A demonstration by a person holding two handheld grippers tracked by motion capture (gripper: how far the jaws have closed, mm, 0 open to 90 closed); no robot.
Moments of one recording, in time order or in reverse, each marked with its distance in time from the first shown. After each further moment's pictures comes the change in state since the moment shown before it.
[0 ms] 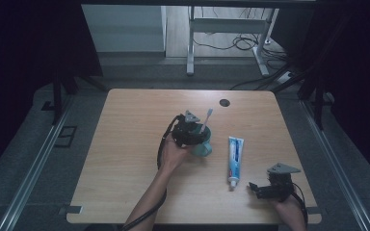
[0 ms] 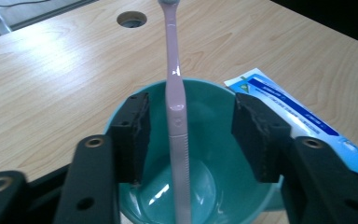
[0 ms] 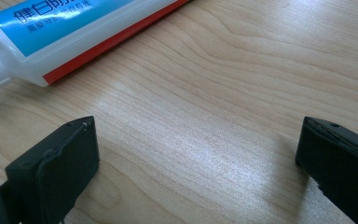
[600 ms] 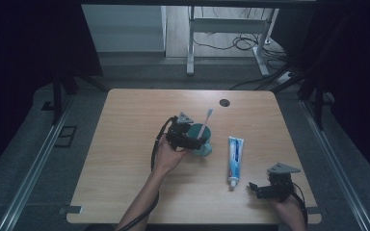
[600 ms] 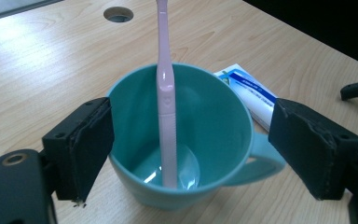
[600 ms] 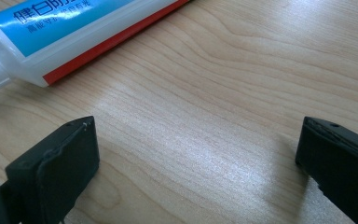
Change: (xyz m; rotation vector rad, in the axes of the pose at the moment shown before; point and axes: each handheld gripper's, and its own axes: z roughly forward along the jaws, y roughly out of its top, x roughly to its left) left arm 0.006 -0.011 -0.019 -0.010 -0.072 -0.026; right arm 0.000 0.000 0.000 0.002 0.000 0.002
